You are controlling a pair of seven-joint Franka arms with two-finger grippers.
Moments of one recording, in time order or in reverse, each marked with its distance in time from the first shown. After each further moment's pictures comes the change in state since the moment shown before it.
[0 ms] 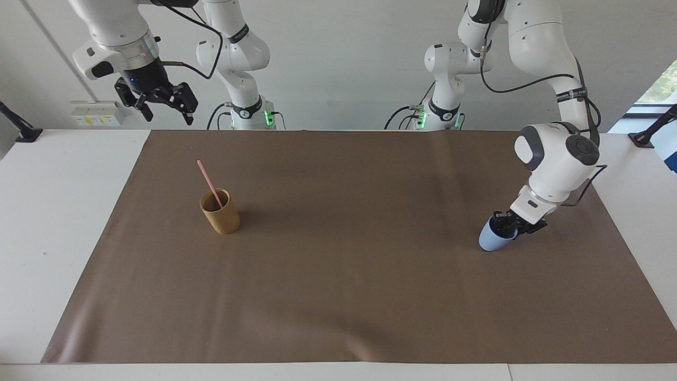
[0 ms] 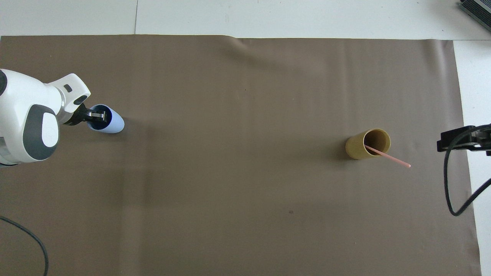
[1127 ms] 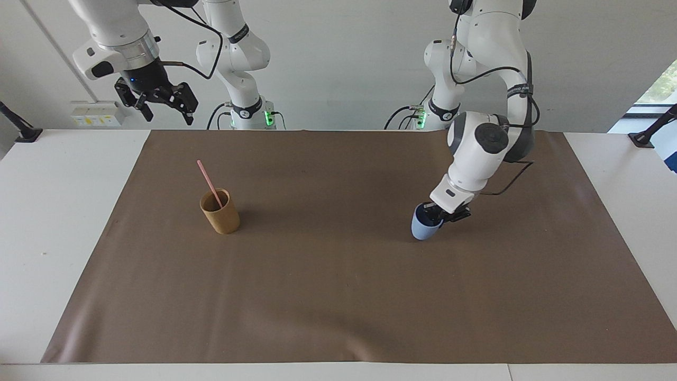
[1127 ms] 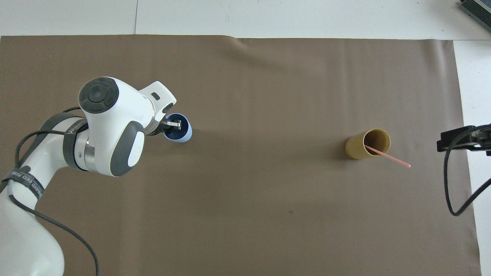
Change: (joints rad) left arm -0.379 -0.034 -0.017 0.005 -0.003 -0.051 -0.477; right arm 0.000 0.000 0.000 0.000 0.000 0.000 0.000
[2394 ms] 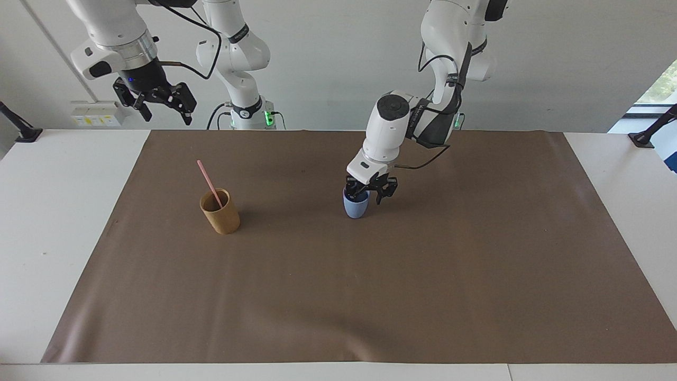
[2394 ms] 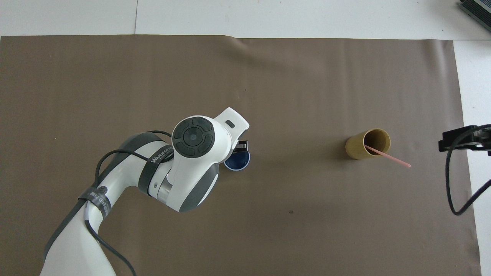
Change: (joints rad) left arm -0.261 -0.014 0.022 0.021 0.000 0.039 -0.273; right arm -0.001 0.000 -0.005 0.000 0.000 0.000 0.000
